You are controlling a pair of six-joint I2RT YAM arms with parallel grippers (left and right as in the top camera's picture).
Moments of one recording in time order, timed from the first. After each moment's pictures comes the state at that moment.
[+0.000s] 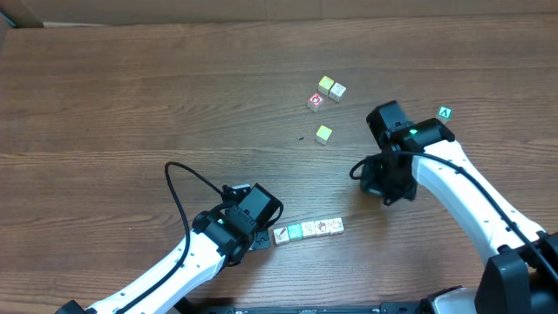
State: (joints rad) left arm -0.71 1.25 0.63 -0.74 -0.11 -0.85; right arm 0.35 1.58 1.14 -1.17 -0.07 0.59
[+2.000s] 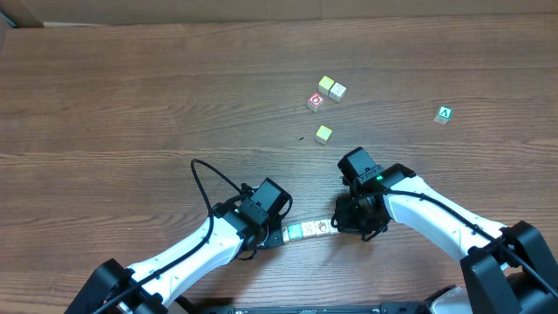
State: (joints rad) left arm -0.71 1.44 0.63 -0.56 0.04 -0.80; right arm 0.53 1.58 0.82 -0.79 -0.25 0.54
